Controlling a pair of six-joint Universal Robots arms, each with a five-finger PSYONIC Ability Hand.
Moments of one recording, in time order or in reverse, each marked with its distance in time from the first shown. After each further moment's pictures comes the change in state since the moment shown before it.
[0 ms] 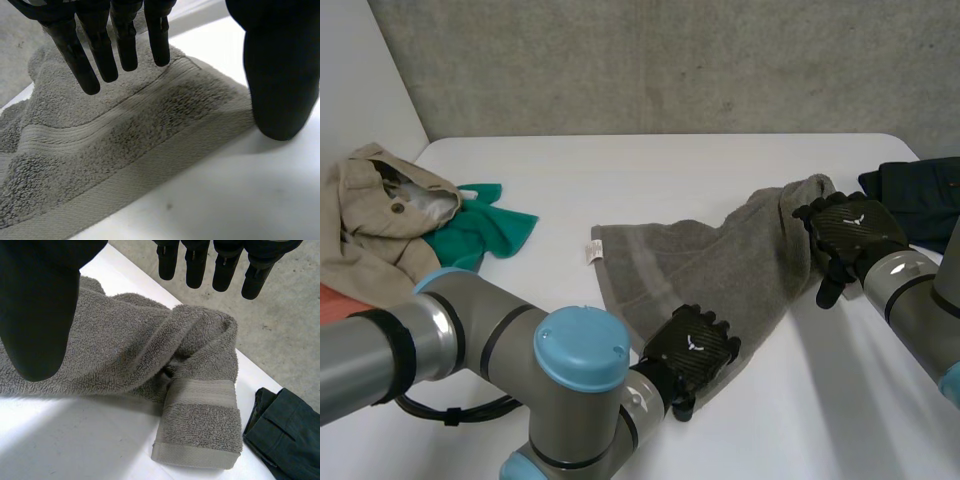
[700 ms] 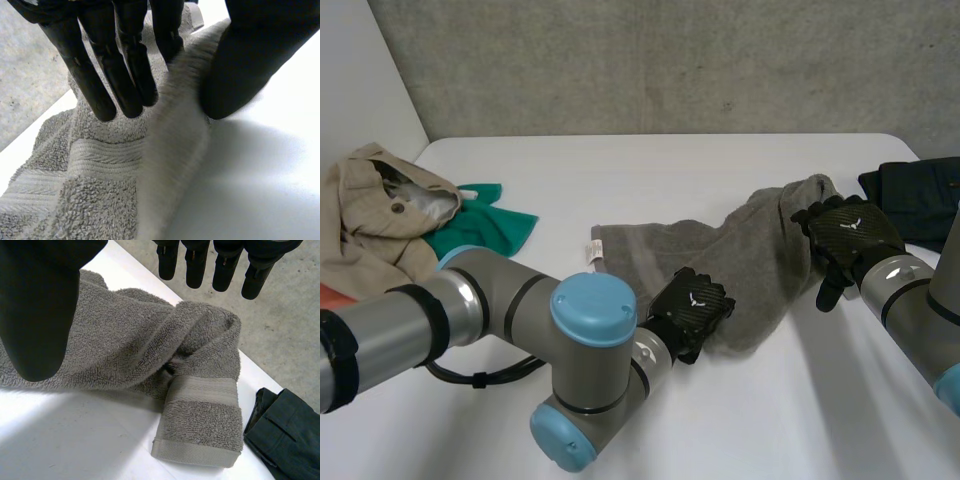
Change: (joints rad) left arm 0.038 -0.131 0.217 0.015 -0.002 0.002; right arm 0.002 0.010 0.013 -0.021 0.001 -0.025; left_hand 0.709 0.667 0.661 0.666 0.651; right_hand 0.000 0.000 0.000 0.000 0.000
